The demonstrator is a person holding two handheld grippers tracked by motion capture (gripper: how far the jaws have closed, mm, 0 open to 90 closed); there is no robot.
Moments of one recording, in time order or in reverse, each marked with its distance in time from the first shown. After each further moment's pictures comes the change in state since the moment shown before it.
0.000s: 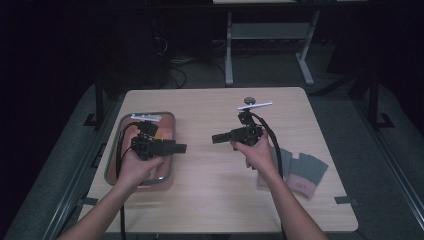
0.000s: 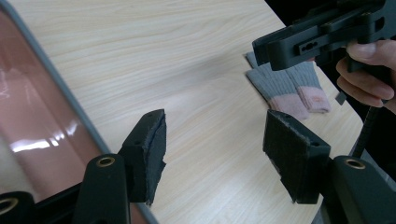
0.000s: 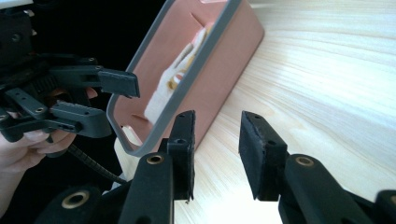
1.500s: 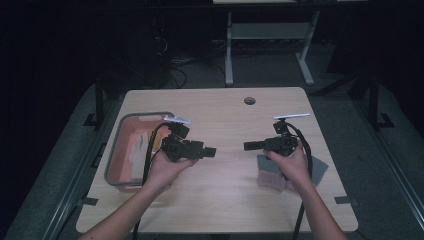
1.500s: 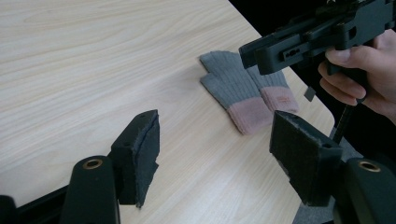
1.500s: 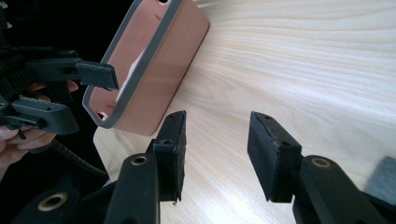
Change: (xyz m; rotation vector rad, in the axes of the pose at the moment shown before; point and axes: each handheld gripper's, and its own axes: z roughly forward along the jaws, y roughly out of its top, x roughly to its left) left arm -0.048 0.011 0.051 0.020 -0.096 0.068; right arm -0.042 -0.043 -0.071 -0.062 -0.077 0.039
